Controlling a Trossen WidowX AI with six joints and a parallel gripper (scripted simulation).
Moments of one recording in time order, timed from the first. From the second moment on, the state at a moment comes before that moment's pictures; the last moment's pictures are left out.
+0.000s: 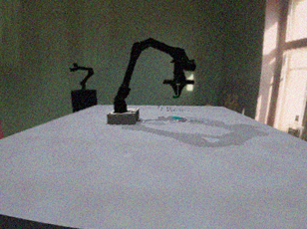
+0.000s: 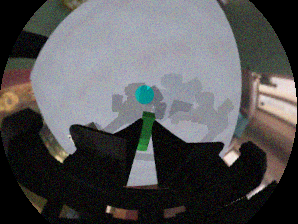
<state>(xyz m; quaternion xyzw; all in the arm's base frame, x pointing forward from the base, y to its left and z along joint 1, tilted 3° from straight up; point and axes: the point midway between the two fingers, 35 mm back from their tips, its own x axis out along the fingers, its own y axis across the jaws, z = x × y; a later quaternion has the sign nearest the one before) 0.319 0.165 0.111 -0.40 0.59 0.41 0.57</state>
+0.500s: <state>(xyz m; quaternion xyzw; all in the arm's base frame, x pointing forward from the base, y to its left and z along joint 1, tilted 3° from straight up) 0.320 0.186 0.110 -0.43 0.55 0.45 0.56</state>
